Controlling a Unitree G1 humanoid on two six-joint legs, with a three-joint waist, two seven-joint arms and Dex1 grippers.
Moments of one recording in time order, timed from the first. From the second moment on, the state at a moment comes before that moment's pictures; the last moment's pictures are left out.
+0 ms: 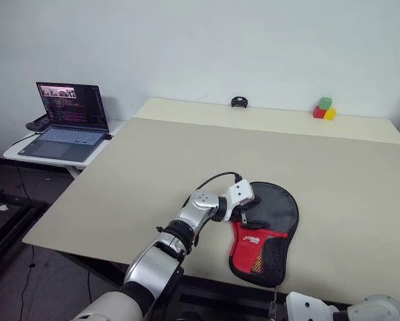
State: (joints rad) left arm -0.90 0.02 -0.32 1.07 0.02 -0.23 -1.02; right arm 0.36 -1.22 0.30 -1.00 0.47 0.73 0.68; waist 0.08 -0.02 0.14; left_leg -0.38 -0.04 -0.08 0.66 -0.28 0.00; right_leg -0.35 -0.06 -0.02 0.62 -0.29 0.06
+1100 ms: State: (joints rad) left arm -0.82 0.06 -0.29 0.91 0.01 -0.23 -1.02; right arm -0.21 -1.05 -0.01 -0.47 0.67 0.69 0.68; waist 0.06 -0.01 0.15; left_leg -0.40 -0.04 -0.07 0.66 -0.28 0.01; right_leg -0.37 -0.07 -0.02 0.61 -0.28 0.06
